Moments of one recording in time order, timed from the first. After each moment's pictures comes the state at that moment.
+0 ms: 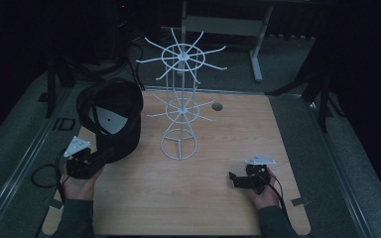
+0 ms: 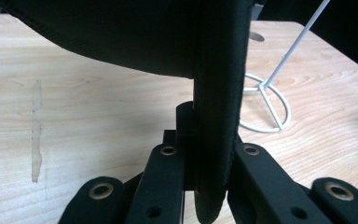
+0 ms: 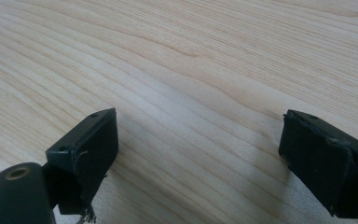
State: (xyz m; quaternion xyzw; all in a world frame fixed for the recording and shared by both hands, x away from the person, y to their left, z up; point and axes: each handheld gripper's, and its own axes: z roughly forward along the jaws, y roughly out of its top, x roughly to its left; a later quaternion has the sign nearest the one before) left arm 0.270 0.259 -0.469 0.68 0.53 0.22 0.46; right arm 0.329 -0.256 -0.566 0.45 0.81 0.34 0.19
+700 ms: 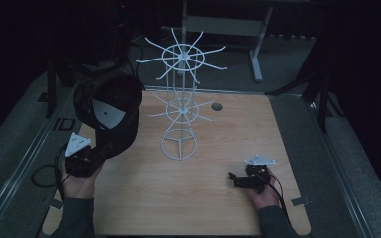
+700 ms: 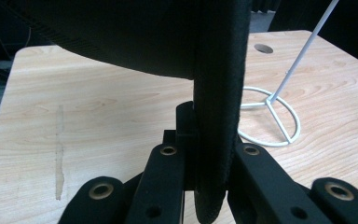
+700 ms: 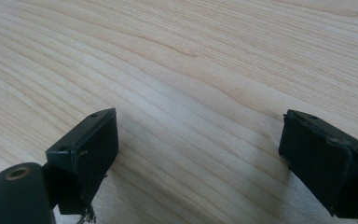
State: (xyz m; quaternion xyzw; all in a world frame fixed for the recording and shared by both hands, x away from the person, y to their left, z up) left arm 0.266 0.251 -0.450 0.68 0.52 0.27 0.45; right arm 0.329 -0.256 -0.566 0.45 0.81 0.34 0.19
